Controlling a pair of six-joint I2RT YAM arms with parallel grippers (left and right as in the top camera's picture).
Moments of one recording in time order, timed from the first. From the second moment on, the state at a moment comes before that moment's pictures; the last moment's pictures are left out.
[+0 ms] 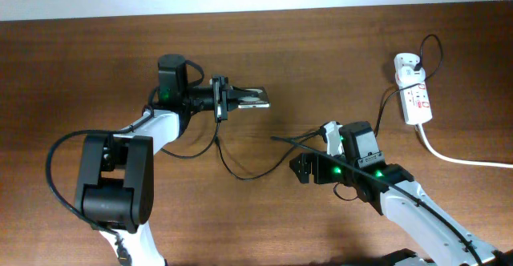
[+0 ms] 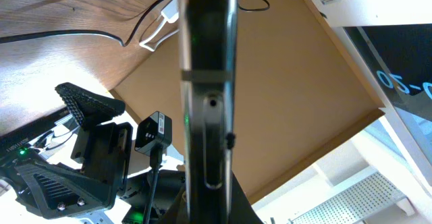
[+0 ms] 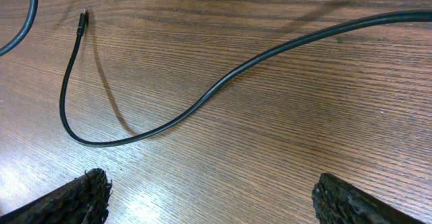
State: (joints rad) left arm -0.14 2.00 1.11 0.40 1.33 -1.91; right arm 0.30 1.28 0.56 -0.25 -0.38 0.33
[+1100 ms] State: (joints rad) left arm 0.26 2.00 1.11 0.40 1.30 -1.15; right arm 0.90 1.99 1.18 -0.20 0.08 0.05
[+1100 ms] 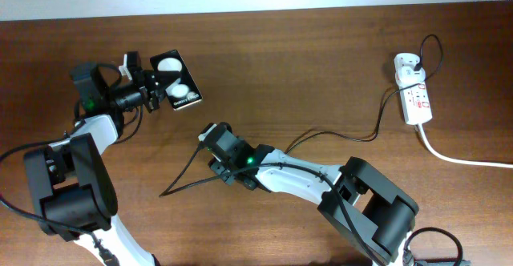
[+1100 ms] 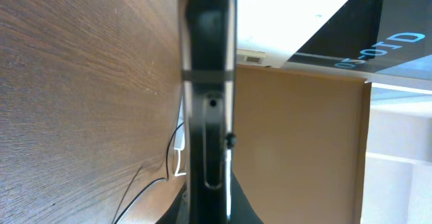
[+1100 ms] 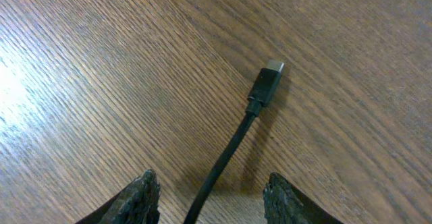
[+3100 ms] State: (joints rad) left arm -0.10 2.01 1.12 0.27 1.10 -1.17; right arm 0.66 1.31 0.81 -0.19 -0.18 0.64
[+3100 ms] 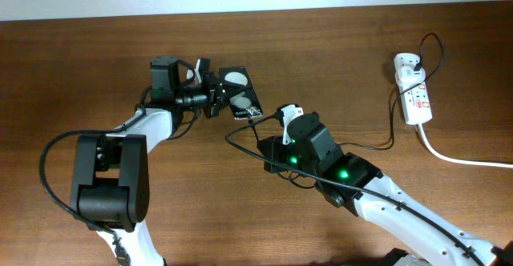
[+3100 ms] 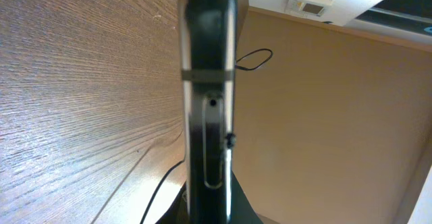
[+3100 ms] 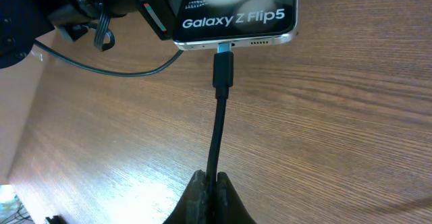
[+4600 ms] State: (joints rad) left arm -0.11 2.01 1.12 0.27 1.06 -1.12; right arm 0.66 1.43 0.80 -0.16 -0.22 0.70
